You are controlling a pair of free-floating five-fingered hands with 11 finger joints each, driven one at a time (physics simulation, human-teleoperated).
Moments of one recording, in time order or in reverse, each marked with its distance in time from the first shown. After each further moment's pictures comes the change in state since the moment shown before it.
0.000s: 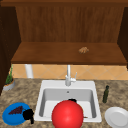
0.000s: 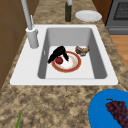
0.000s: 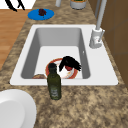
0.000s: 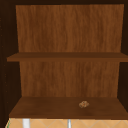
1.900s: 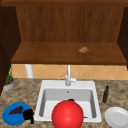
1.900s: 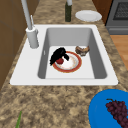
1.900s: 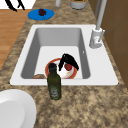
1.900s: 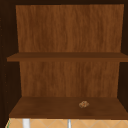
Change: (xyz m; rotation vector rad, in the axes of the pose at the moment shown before) left hand 0.000 0.000 0.000 0.000 0.000 0.000; right hand 0.027 -0.003 -0.001 0.093 0.082 0.198
